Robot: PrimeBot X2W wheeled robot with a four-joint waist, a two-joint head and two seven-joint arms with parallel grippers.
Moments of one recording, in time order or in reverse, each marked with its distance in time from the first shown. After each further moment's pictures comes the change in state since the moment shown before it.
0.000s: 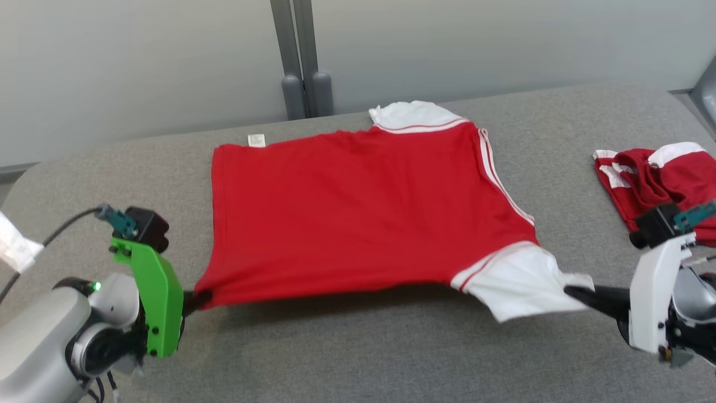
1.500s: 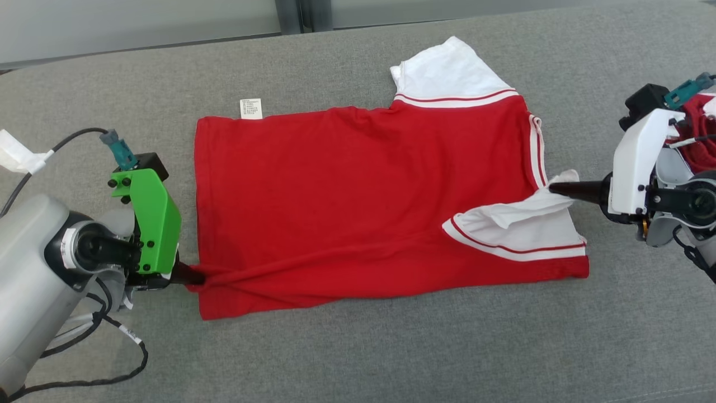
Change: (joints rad) left arm -0.233 -0.045 -0.008 0.068 -0.236 0.170 0.556; right arm -0.230 0.303 -0.369 0.312 -0.124 0.000 0.483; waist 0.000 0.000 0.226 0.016
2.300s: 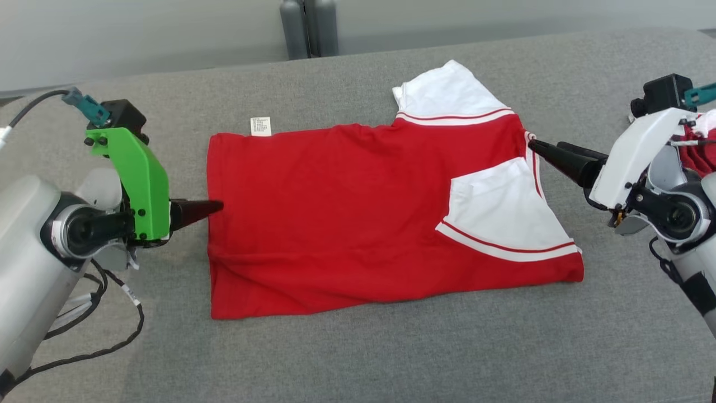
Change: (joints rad) left arm -0.027 -0.059 0.080 0.105 0.075 -0.142 -0.303; right arm 0.057 0.103 -0.117 -0.020 -0.095 0.000 -0.310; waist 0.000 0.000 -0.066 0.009
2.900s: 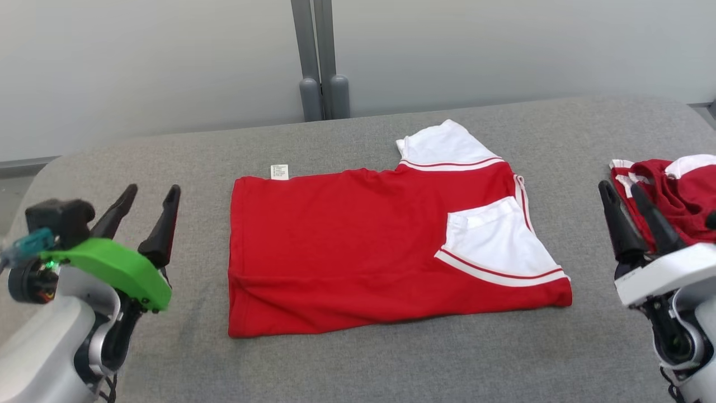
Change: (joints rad) left arm 0.383 0.041 0.128 -0.190 0.320 0.159 -0.962; right arm 0.424 0.021 -0.152 -0.157 -0.208 0.000 -0.729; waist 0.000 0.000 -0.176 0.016
